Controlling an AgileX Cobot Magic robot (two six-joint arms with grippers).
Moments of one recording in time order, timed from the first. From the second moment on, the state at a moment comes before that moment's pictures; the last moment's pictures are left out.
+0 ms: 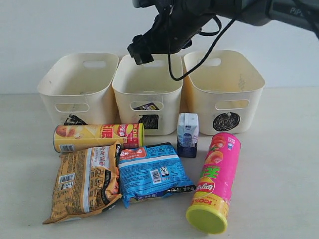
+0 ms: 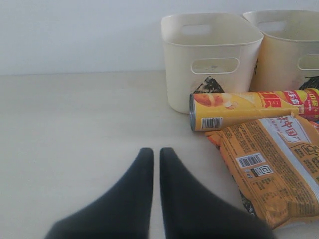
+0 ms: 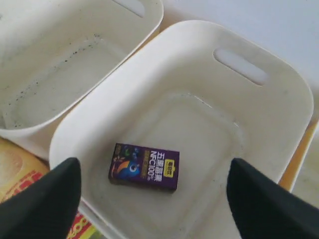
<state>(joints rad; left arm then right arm) -0.01 0.00 0.00 0.02 0.30 0.00 0.52 2.13 -2.03 0.13 0.69 -0.22</state>
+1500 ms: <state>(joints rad) -0.01 0.00 0.00 0.02 0.30 0.00 0.52 1.84 -1.47 0.03 0.90 0.03</state>
